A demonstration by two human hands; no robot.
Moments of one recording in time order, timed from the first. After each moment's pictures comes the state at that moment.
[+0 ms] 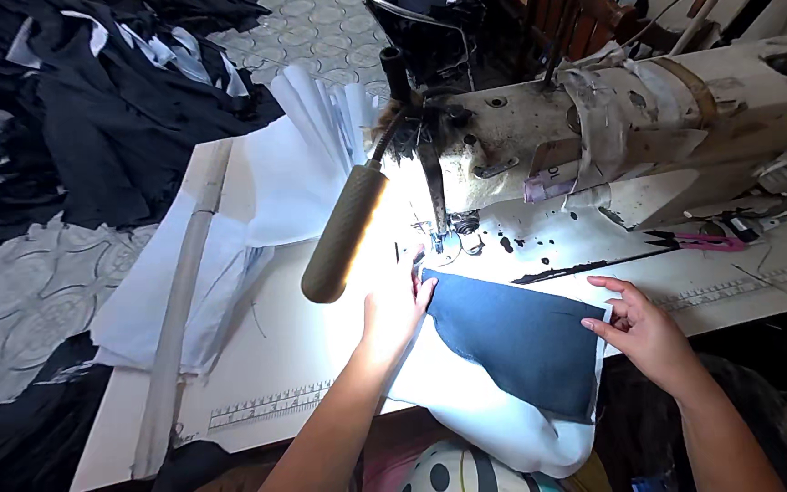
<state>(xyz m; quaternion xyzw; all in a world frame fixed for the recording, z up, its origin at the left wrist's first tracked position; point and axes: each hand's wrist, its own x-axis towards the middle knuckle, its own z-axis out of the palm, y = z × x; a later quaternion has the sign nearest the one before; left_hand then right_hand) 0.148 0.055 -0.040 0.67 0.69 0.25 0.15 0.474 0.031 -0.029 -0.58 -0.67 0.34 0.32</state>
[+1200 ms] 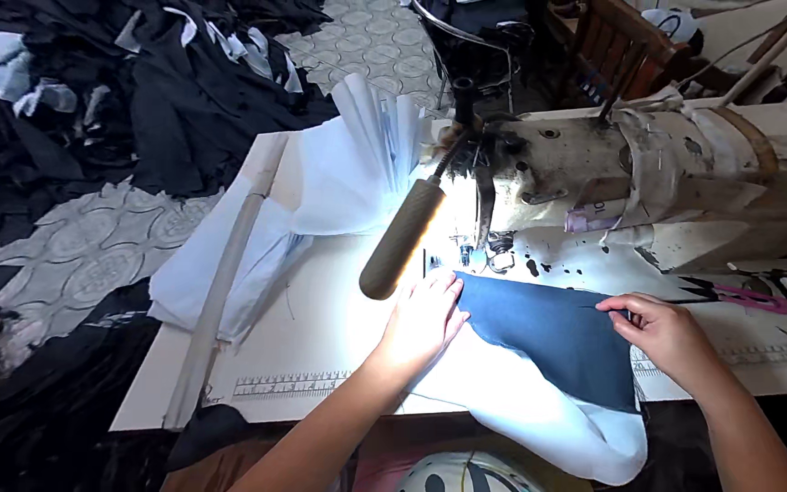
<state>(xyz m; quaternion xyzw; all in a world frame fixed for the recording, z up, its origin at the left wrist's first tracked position) 0.143 0.040 -0.040 0.78 0.60 0.15 0.11 0.479 0.091 -0.028 -0.52 -0.79 0.17 0.26</state>
